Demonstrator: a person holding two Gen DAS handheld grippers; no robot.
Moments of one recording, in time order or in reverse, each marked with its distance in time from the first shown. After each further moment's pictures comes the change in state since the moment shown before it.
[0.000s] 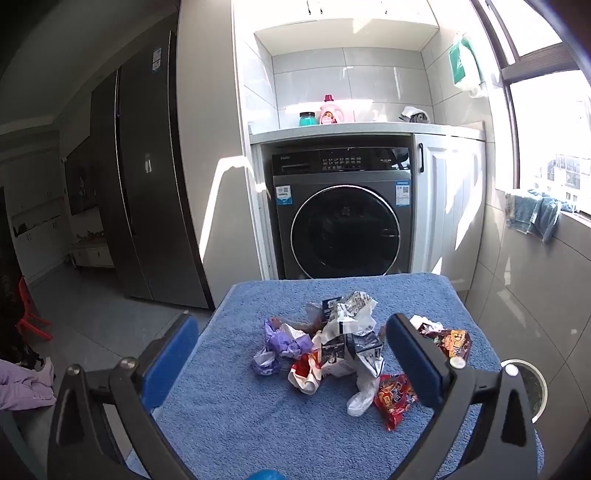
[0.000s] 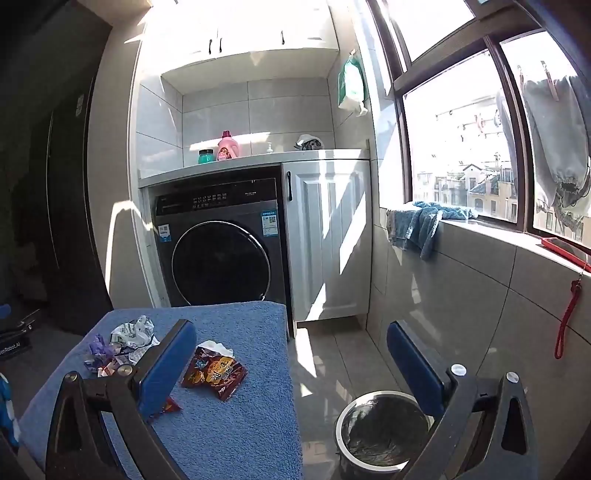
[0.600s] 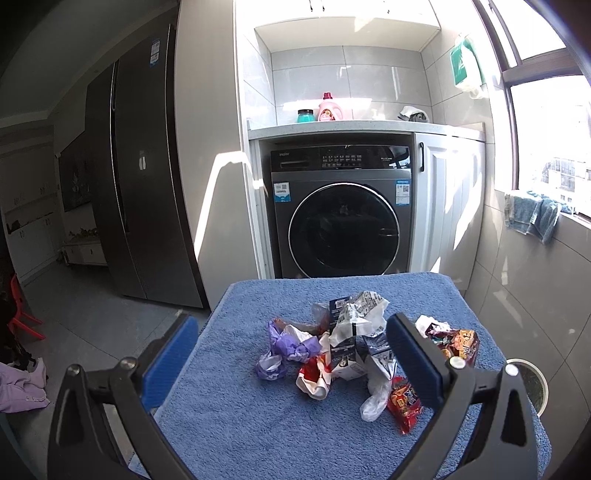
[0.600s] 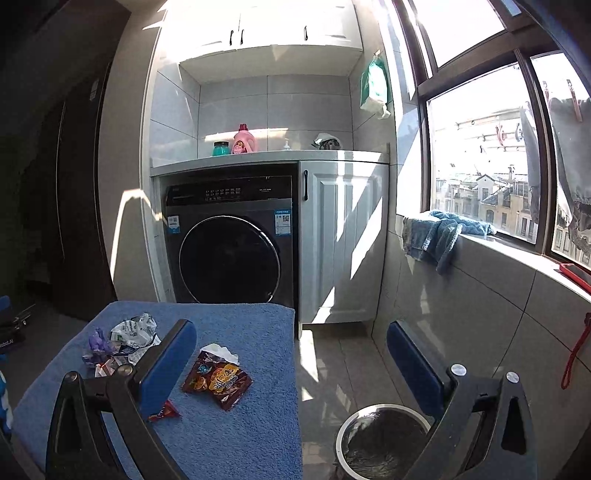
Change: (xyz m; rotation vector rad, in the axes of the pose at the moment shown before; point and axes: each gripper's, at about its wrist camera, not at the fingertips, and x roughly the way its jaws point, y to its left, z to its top) left arm 0.024 0.022 -0.007 -0.002 0.011 -0.035; right arm 0.029 0.021 0.009 -0.074 0.034 0.039
